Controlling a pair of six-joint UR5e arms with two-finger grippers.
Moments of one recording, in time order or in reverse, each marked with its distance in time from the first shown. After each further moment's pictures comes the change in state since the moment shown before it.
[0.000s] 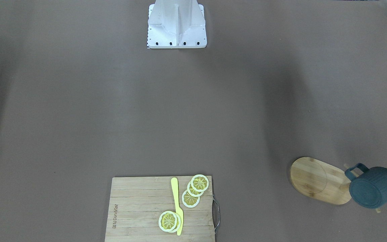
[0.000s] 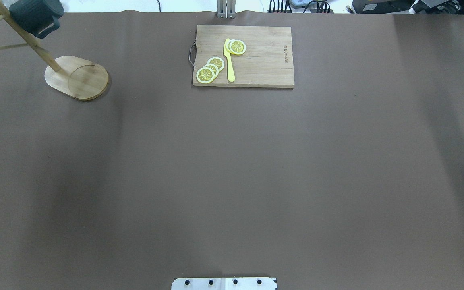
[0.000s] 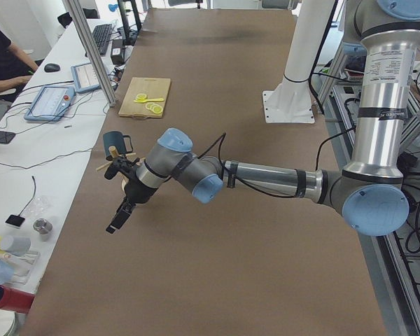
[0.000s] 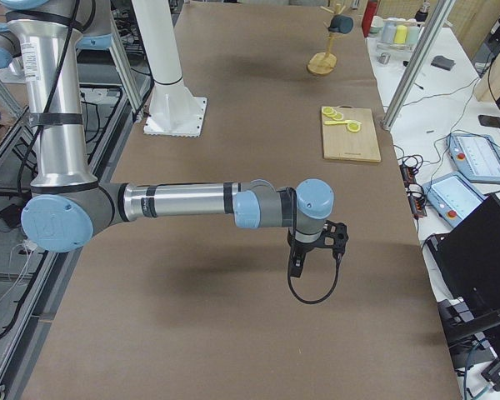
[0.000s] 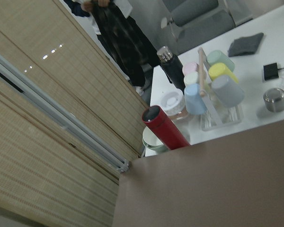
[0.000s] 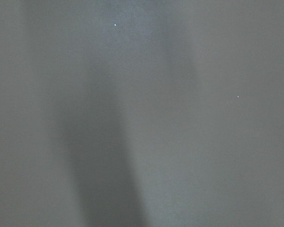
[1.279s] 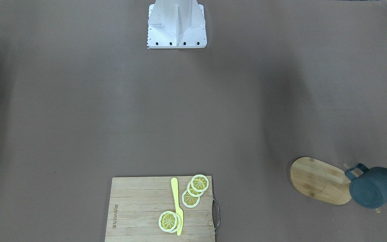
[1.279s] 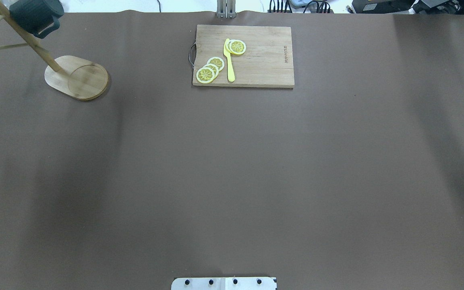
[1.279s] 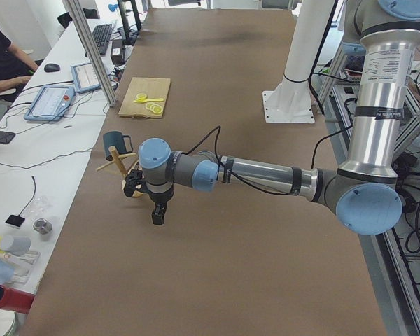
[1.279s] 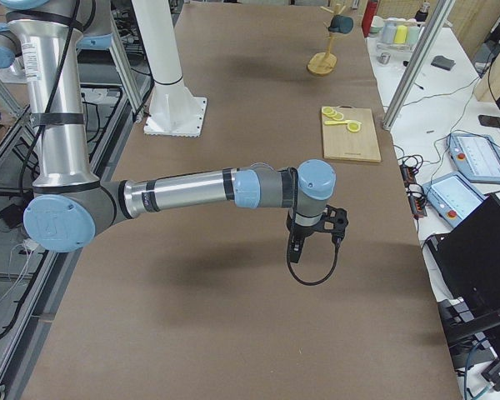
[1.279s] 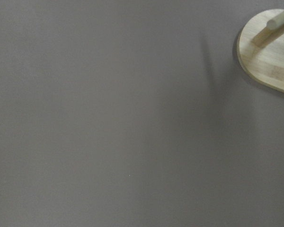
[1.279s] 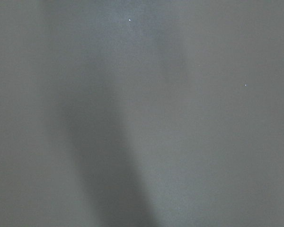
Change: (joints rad) left arm -0.032 -0.010 -0.006 0.484 -0.566 0.256; right arm 0.000 0.000 0.067 -0.089 0.005 -0.005
